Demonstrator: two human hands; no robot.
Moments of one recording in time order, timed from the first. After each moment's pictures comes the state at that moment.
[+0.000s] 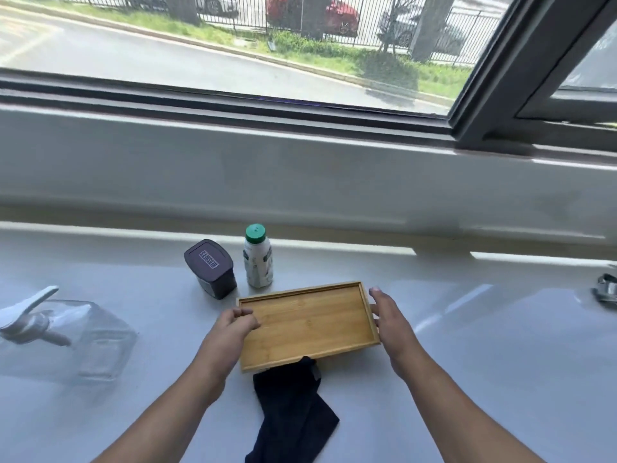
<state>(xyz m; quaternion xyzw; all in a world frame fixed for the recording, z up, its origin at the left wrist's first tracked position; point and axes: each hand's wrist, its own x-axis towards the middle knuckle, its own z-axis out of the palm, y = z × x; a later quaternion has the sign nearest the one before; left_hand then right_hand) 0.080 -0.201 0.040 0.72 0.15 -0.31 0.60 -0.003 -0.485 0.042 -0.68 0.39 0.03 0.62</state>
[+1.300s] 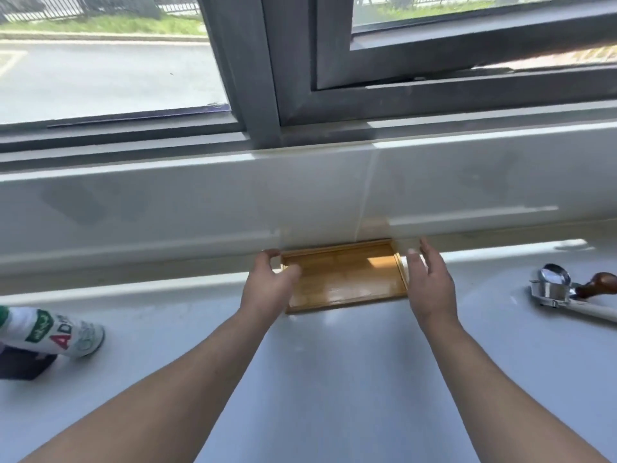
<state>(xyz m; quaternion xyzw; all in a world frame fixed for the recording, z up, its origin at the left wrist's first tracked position) 0.116 -0.691 0.018 0.84 0.06 -0.24 0.49 -0.024 -0.928 0.003 -0.72 0.42 -0.18 0.53</state>
